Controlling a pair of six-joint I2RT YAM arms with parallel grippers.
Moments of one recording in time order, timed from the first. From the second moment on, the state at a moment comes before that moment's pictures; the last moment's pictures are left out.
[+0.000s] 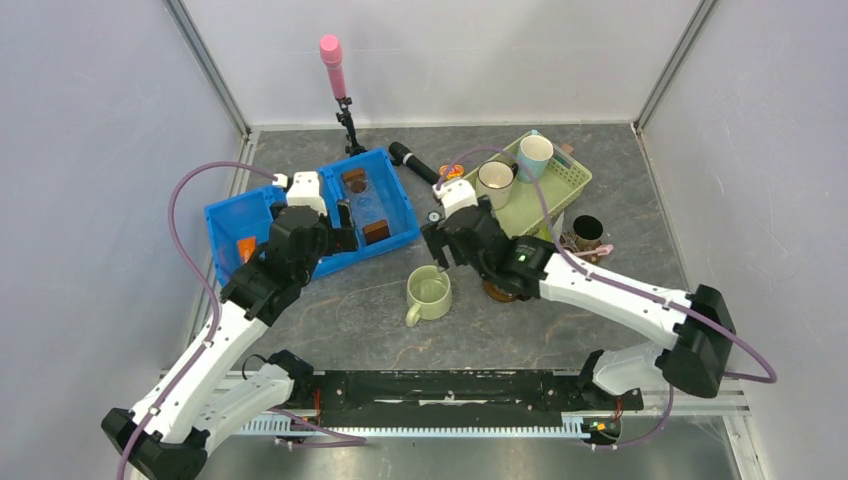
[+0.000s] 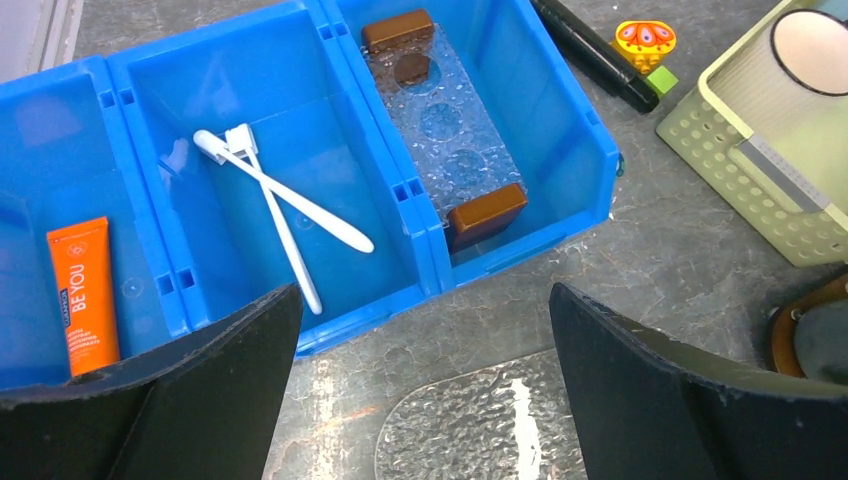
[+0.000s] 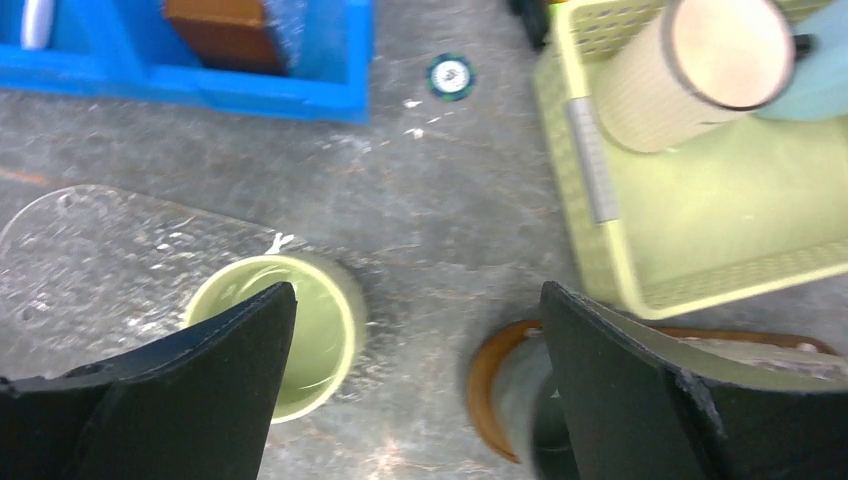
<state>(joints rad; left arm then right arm) -0.53 0.82 0.90 -0.52 -0.43 -0.29 1.02 1.39 1.13 -0.40 0.49 0.25</state>
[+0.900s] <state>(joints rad) 0.19 1.08 0.98 -0.59 -0.32 -0.40 0.65 0.98 0.90 -0.34 0.45 -0.04</state>
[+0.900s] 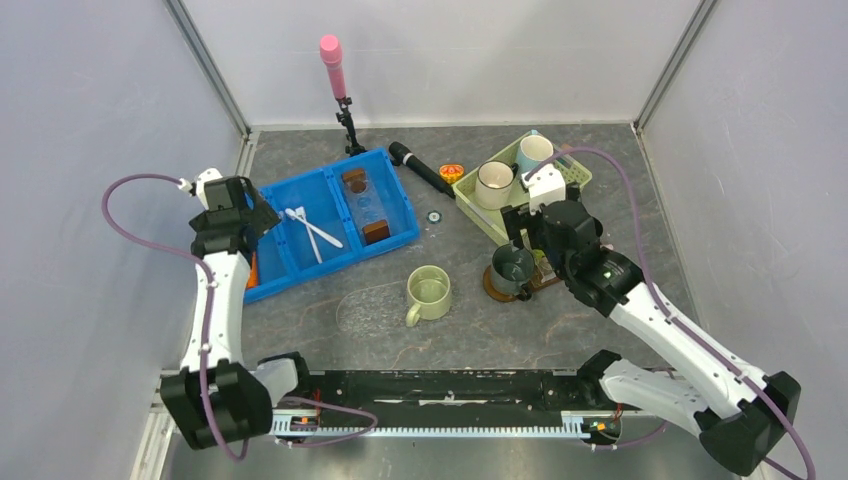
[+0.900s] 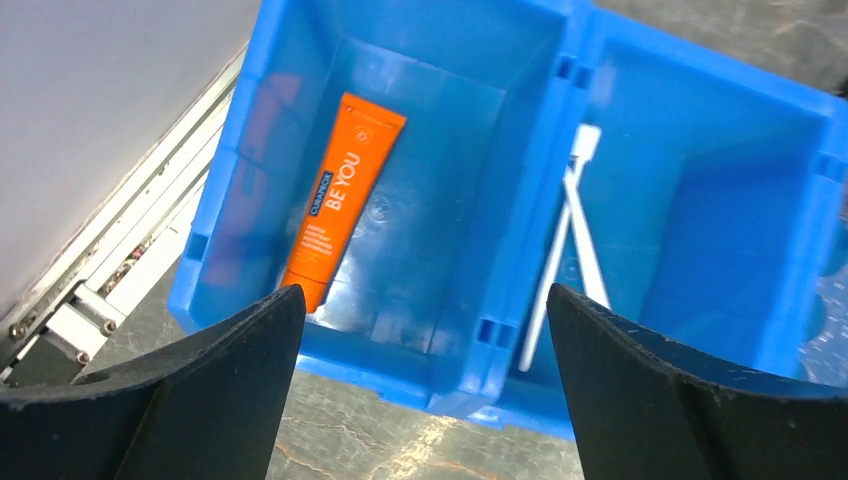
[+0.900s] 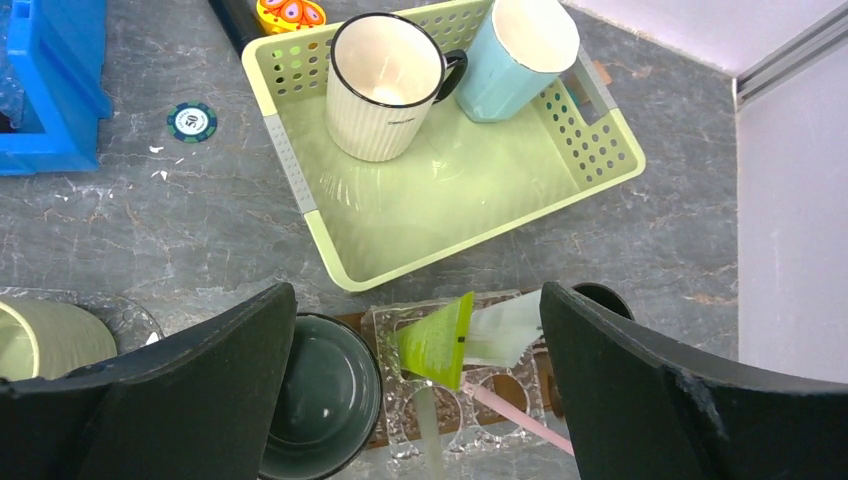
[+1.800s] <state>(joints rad) 0.39 1.53 0.94 -0.54 -0.20 -0.47 0.75 0.88 0.81 -0.27 0.63 -0.18</state>
